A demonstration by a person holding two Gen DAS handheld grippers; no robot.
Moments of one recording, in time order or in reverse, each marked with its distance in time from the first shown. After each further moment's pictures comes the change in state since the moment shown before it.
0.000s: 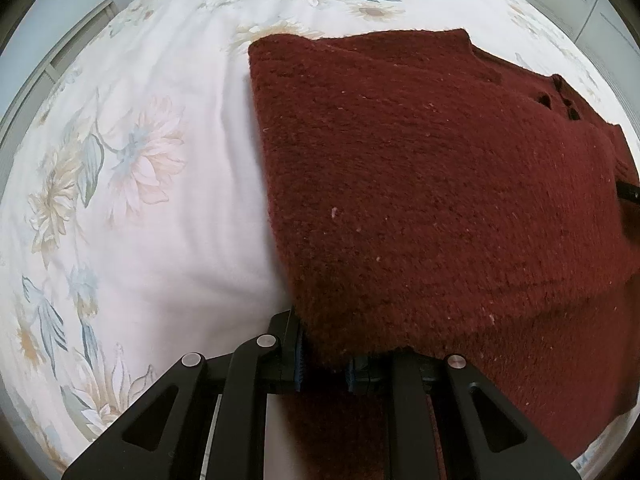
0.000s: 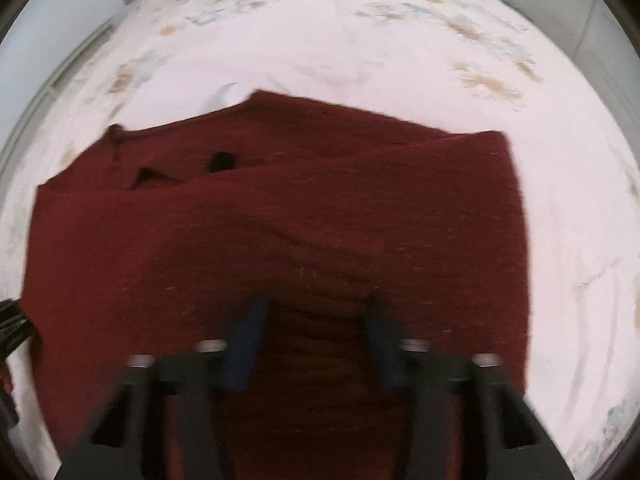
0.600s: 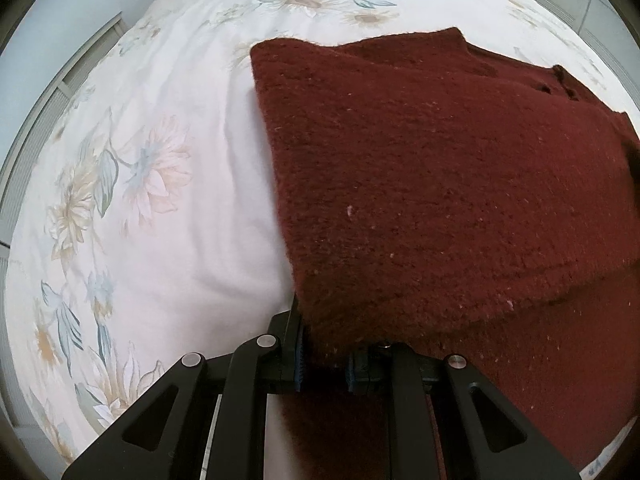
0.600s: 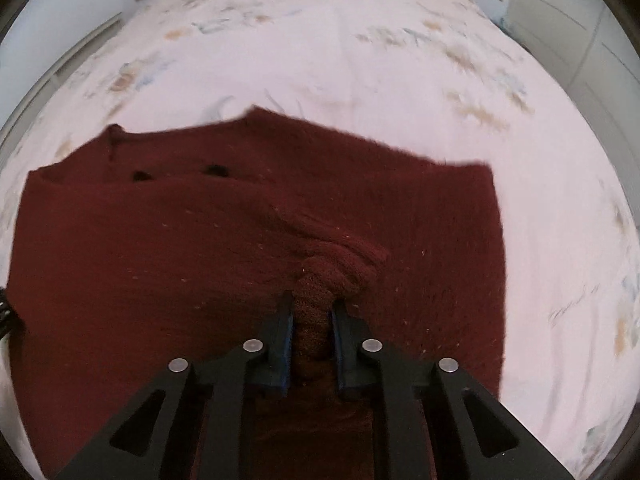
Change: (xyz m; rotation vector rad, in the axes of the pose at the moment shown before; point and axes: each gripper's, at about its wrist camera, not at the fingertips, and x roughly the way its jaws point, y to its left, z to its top) left arm -0.006 -0.028 -0.017 0.016 -0.035 0.085; right arm 0.004 -0.008 -0.004 -0.024 -0.078 -0.091
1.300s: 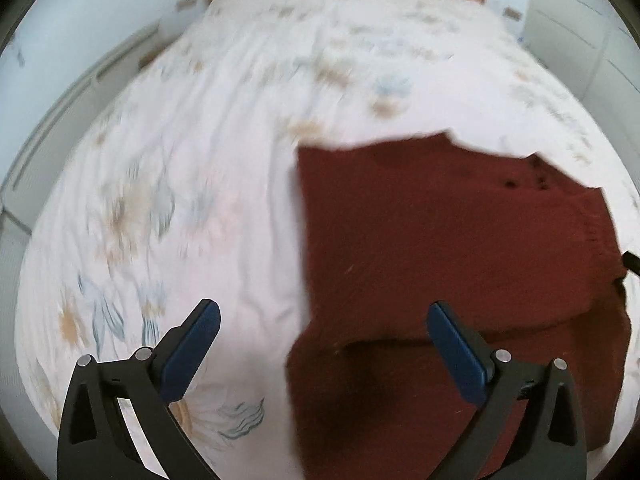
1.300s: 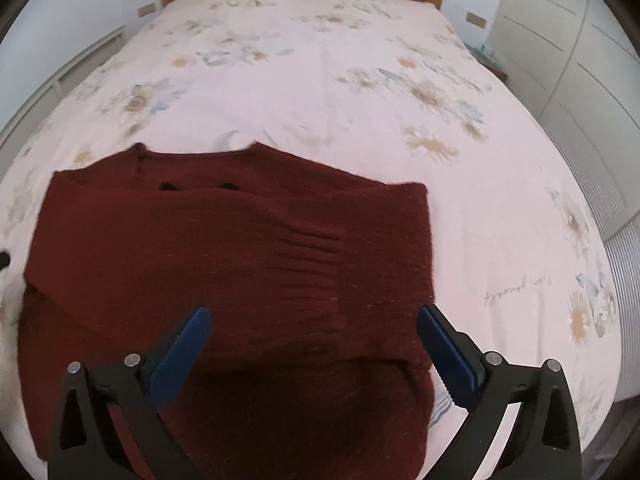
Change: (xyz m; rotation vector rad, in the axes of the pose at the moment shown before) left arm -0.100 -0.016 0.001 -0.115 -0.185 -0.024; right arm -0.089 0.013 -0.025 -0.052 -0.099 -0.058
